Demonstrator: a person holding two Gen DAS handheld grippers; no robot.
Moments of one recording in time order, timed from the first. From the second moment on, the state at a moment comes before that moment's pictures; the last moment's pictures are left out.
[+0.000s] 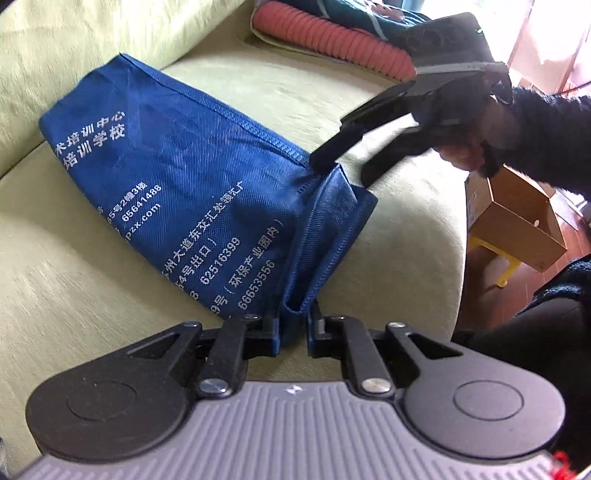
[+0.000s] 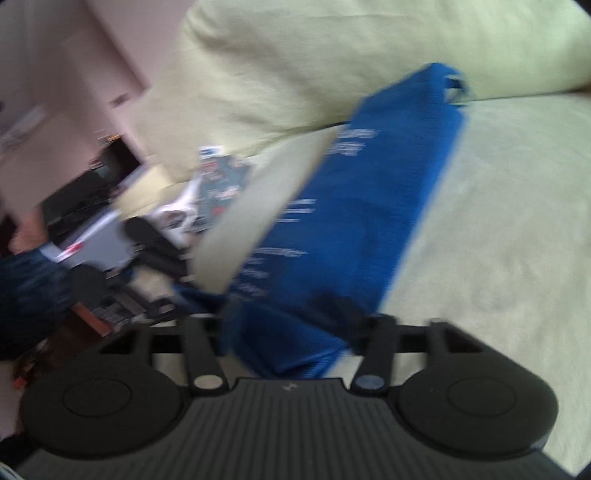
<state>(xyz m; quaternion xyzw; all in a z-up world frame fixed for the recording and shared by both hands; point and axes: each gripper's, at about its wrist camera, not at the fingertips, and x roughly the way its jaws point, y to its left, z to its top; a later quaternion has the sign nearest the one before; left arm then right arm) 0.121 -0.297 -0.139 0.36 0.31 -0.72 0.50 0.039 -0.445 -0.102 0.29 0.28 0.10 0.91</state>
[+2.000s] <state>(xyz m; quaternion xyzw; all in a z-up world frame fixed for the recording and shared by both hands) 0.002 -0.265 -0.190 0.70 -0.18 -0.53 0.44 0.057 -0.415 -0.110 0.24 0.31 -0.04 0.92</state>
